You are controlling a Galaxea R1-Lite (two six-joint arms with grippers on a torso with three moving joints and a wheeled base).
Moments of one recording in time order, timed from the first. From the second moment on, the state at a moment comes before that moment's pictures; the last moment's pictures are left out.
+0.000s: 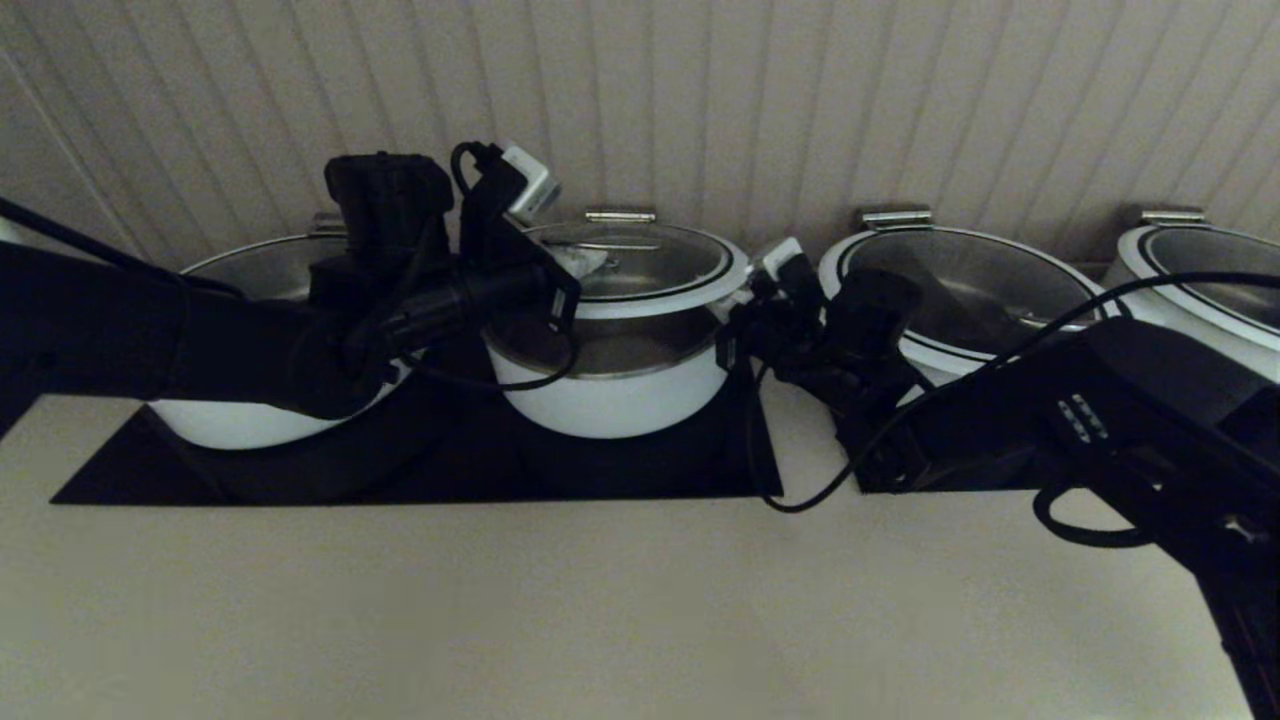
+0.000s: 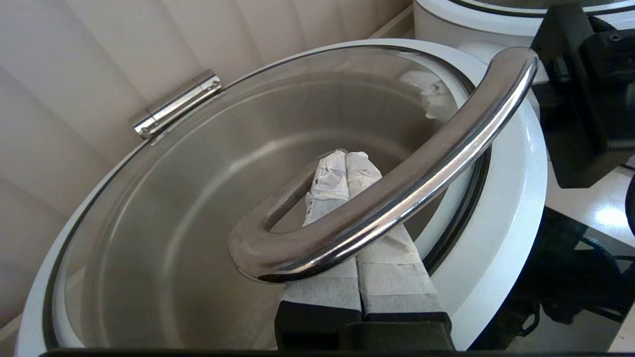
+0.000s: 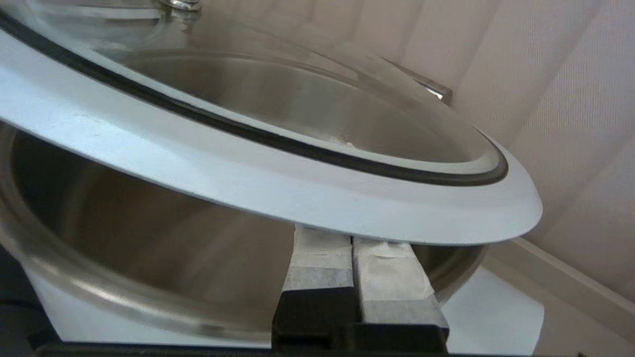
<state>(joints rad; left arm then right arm) -0.37 1.95 -1.31 -0.62 -0.33 0.34 0.45 2.33 -1.44 -1.16 0.27 -0.26</state>
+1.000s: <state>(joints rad) -0.31 1.87 -1.19 -0.60 -0.34 0.35 0.45 2.34 -1.45 -1.16 0.27 -0.26</state>
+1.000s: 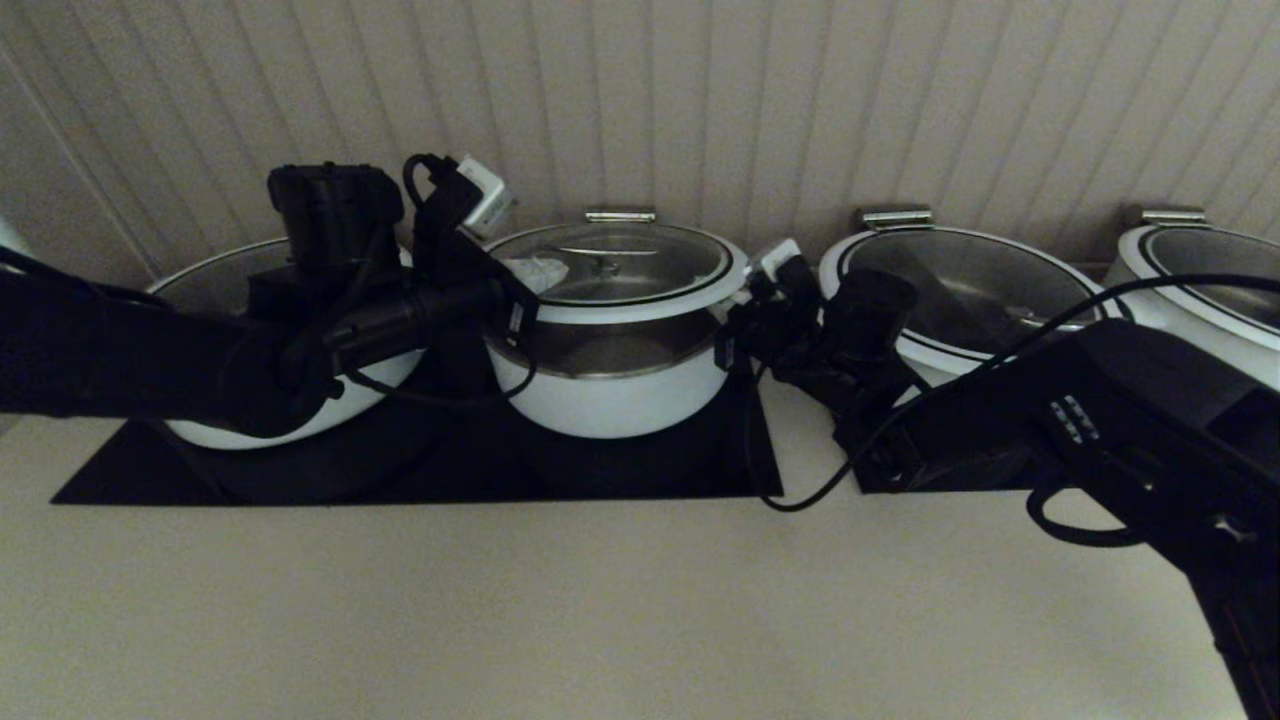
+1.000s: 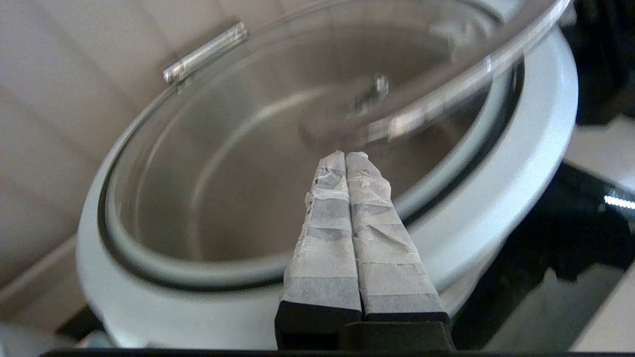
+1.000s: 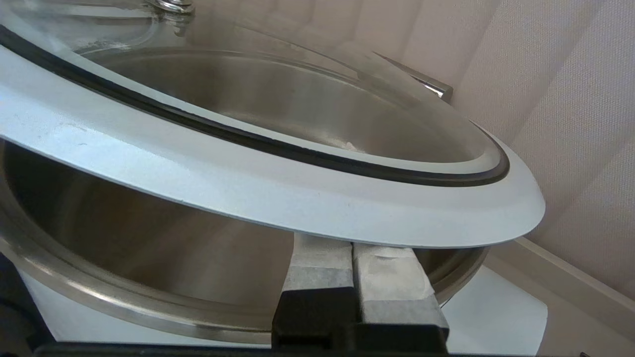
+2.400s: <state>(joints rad) -0.25 1.65 -0.71 -0.70 -0.34 0.37 0.45 2.34 -1.45 -1.17 0.27 -0.26</state>
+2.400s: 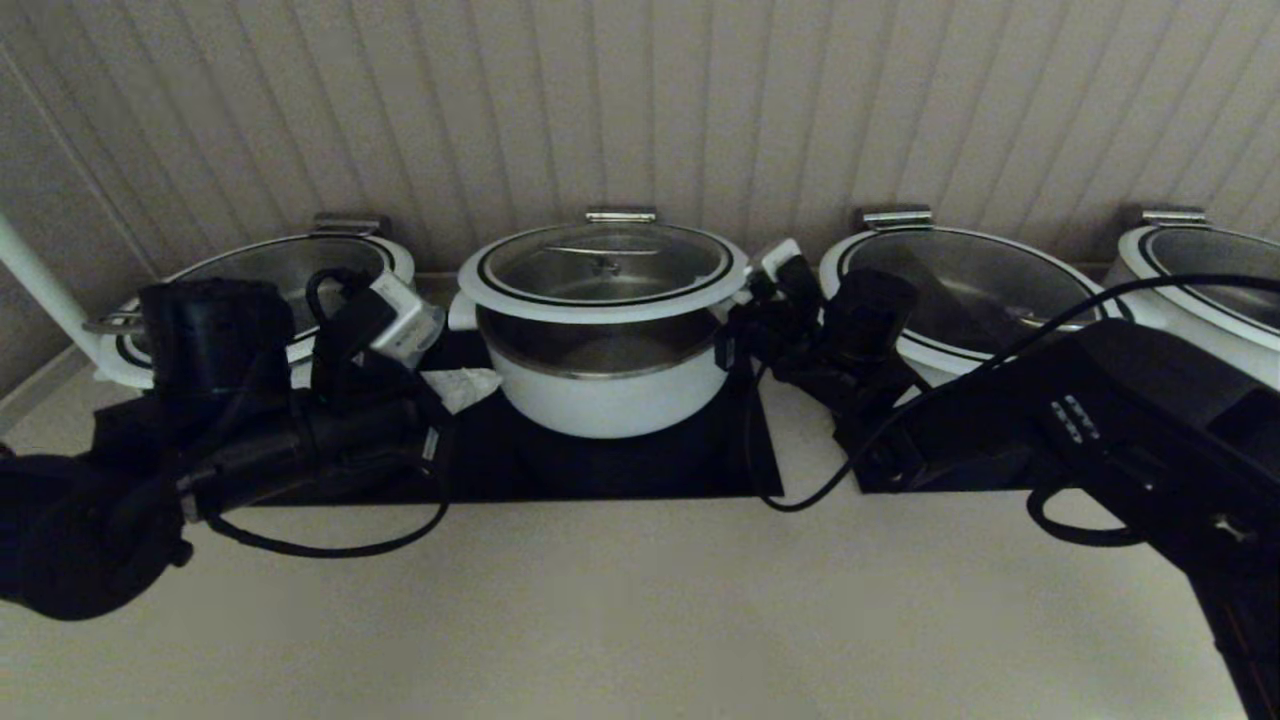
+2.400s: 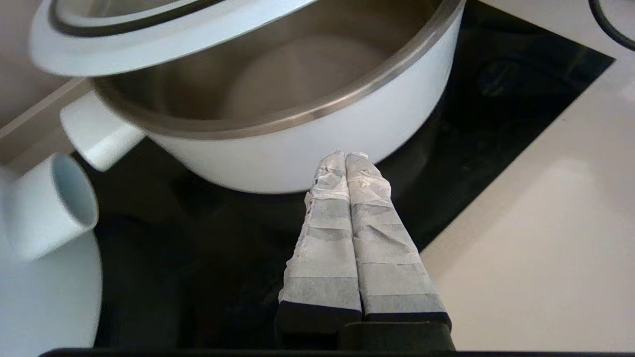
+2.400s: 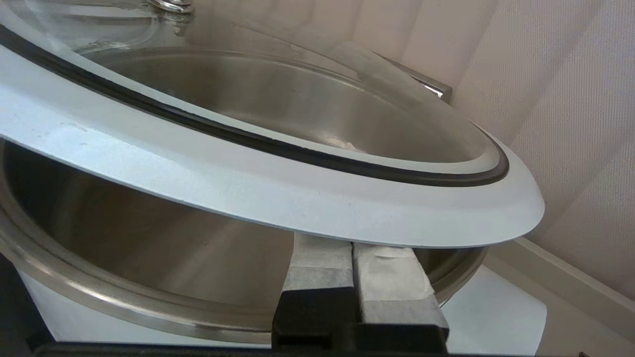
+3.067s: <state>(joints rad) -0.29 1.80 -0.87 -0.78 -0.33 0.37 0.45 2.34 -1.45 -1.16 0.27 -0.26</state>
